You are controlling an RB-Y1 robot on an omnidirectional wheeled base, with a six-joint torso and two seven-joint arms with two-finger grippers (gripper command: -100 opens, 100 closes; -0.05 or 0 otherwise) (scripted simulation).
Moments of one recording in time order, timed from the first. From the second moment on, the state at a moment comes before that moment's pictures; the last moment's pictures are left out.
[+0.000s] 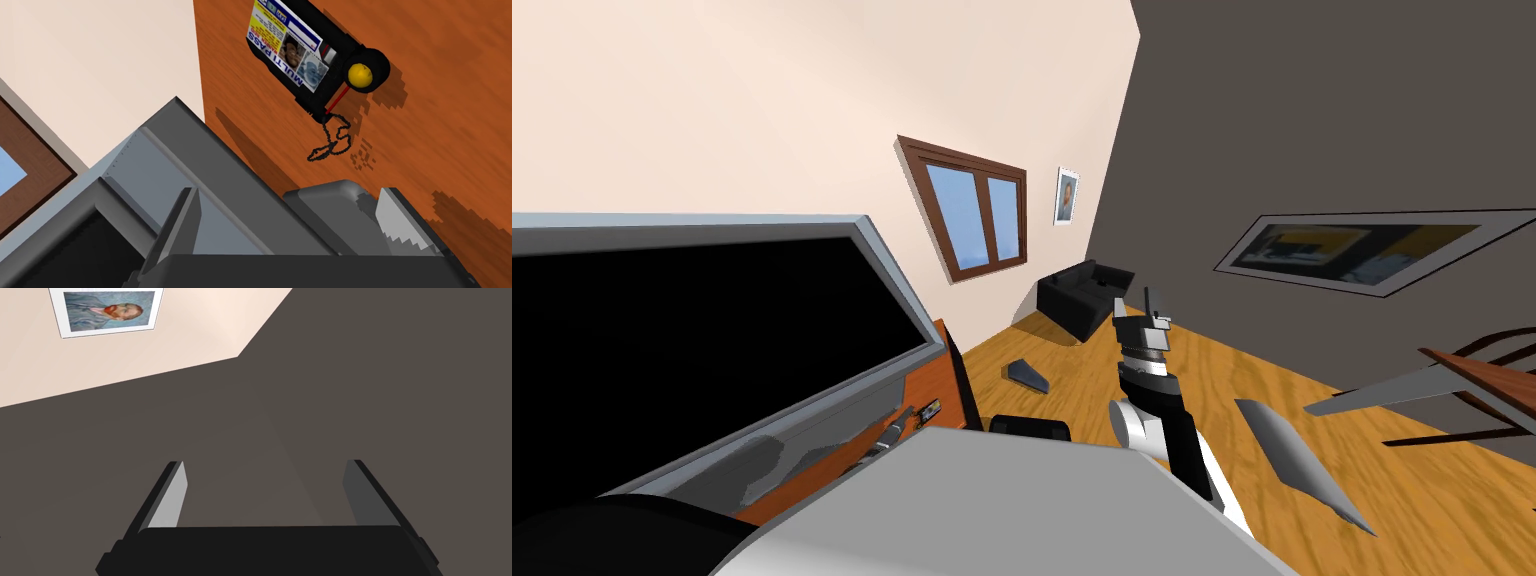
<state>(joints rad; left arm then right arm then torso) 0.44 0.50 0.09 -0.80 -0.18 -0.55 0.13 0.49 0.01 0.05 -2.36 0.04 -0.40 -0.05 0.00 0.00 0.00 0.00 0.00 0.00</state>
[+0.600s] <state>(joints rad) 0.42 0.53 0.07 -0.66 -0.20 -0.58 0.17 0.49 0.01 0.05 -2.36 0.04 -0.40 -0.05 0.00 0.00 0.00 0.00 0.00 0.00</state>
